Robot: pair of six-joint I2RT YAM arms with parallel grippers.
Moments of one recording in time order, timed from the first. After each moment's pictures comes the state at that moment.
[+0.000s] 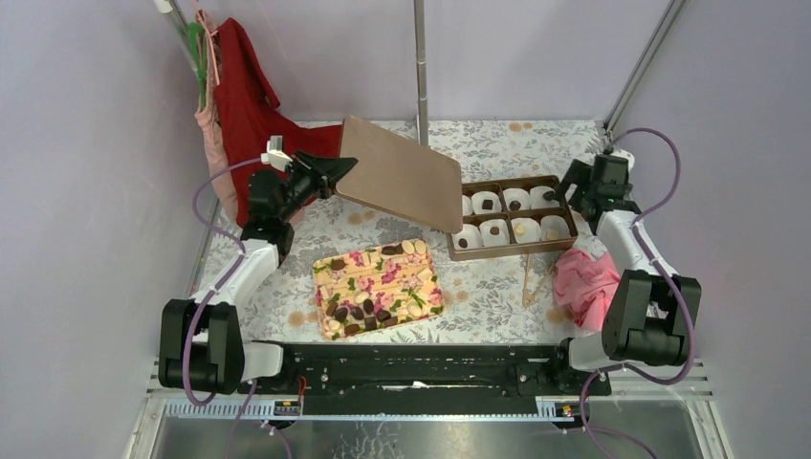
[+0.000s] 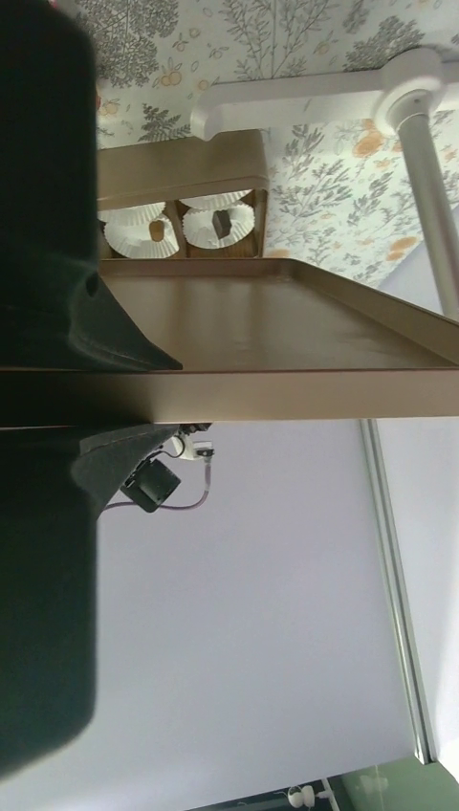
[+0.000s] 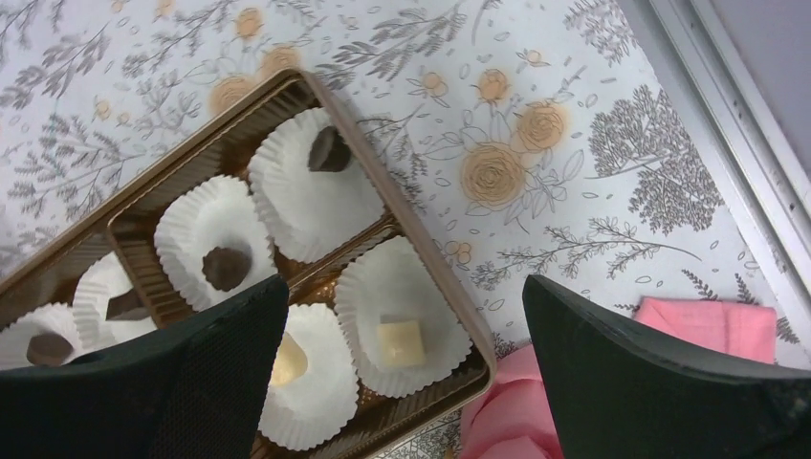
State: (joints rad) left arm -0.08 1.28 0.74 0.60 0.51 -1.41; right arm -0.12 1.42 0.96 -0.23 0.14 0.28
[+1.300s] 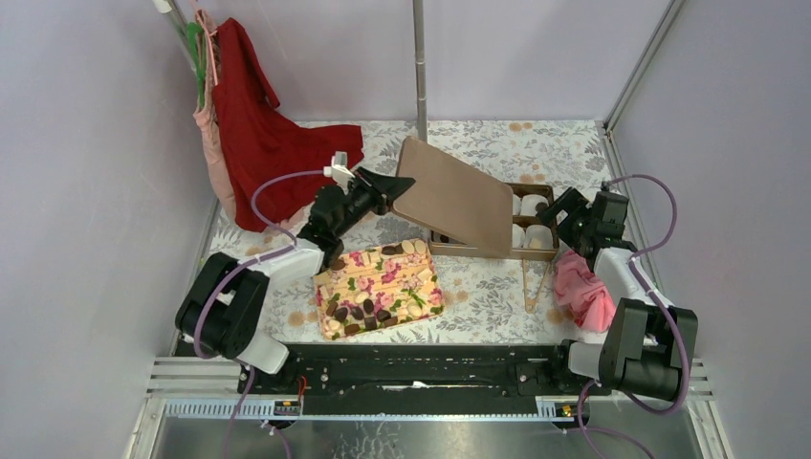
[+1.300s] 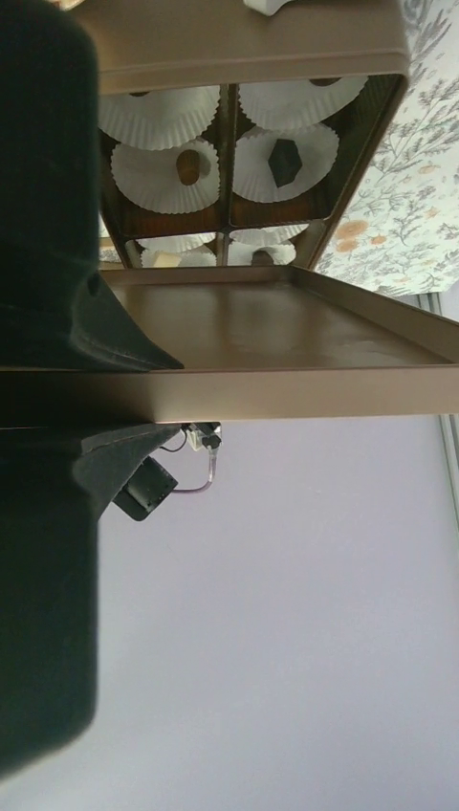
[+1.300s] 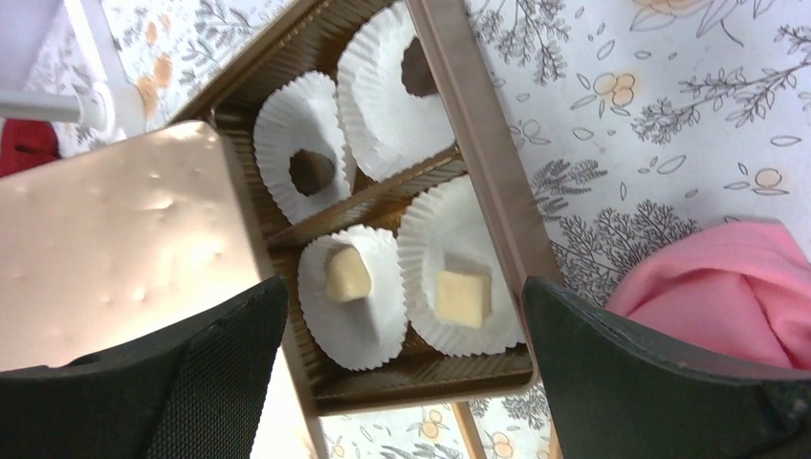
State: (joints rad) left arm -0.44 1.49 0.71 0.82 0.26 -1.42; right arm -0.20 1.27 0.64 -0.09 -0.23 0.55
